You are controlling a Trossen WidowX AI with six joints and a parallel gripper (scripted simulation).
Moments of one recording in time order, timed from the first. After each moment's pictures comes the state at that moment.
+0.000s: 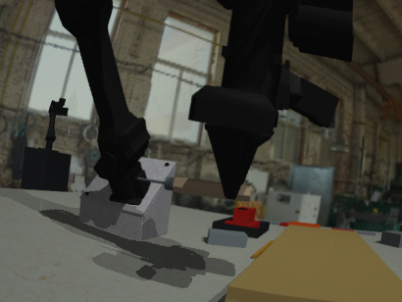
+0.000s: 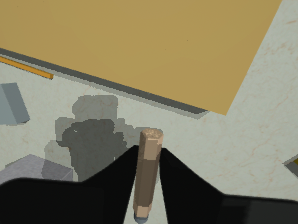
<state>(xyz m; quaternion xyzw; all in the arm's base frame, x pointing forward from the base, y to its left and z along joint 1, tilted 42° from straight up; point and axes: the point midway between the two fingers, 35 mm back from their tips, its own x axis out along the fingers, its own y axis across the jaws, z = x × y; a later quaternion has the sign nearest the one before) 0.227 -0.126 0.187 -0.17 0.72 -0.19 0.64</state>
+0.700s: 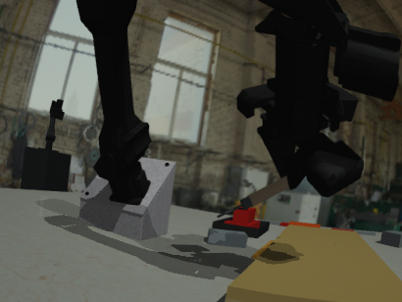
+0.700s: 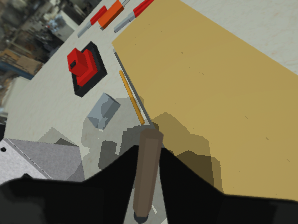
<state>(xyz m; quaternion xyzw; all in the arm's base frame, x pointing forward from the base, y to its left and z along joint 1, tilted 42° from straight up) 0.285 -0.062 0.140 -0.20 0.68 0.25 0.66</state>
